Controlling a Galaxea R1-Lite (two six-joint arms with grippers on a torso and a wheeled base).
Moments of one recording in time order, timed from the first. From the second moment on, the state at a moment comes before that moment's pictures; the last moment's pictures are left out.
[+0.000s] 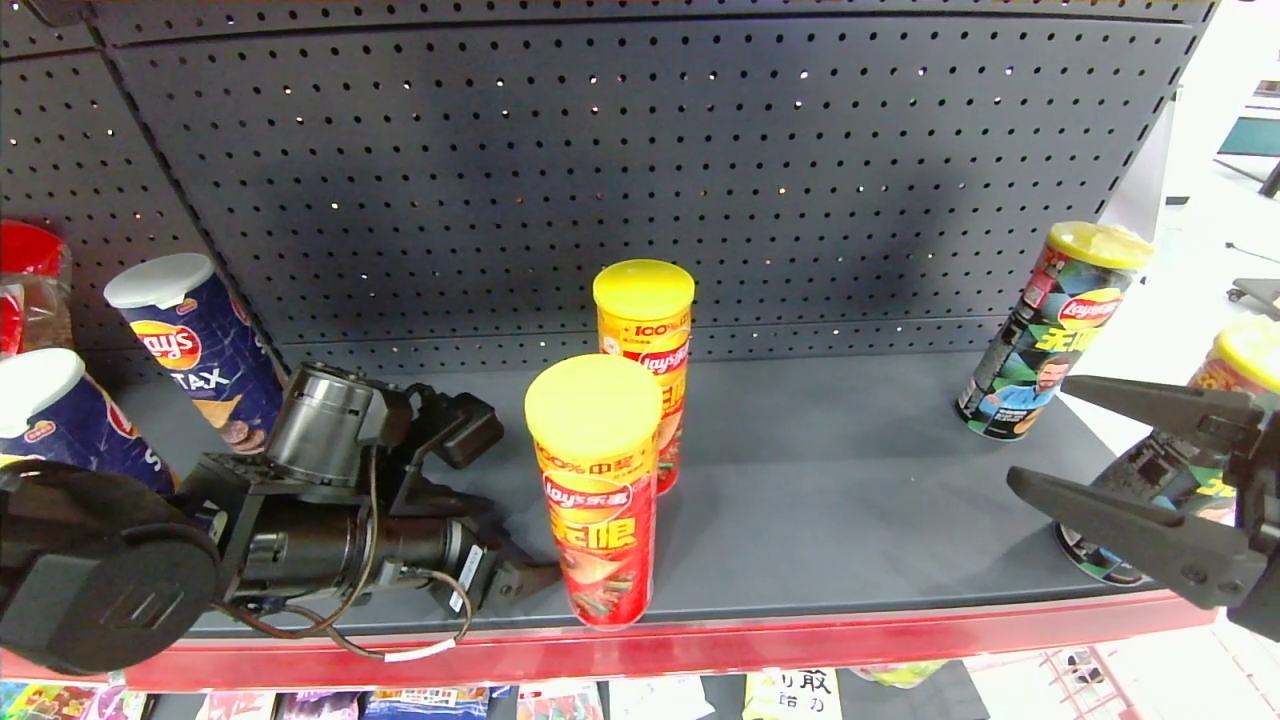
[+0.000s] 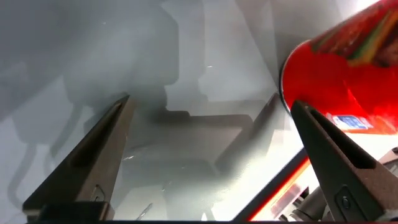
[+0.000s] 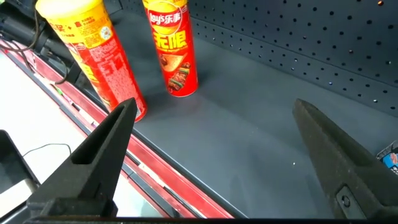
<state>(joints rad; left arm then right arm) -0.48 1.70 -0.68 -0.24 -0.25 0.10 0.46 1.02 -0.55 -0.36 0.25 -0.07</state>
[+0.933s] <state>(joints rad) -0.52 1.76 -0.73 -0.25 -0.25 0.09 0.46 1.03 -0.54 -0.36 0.25 -0.07</state>
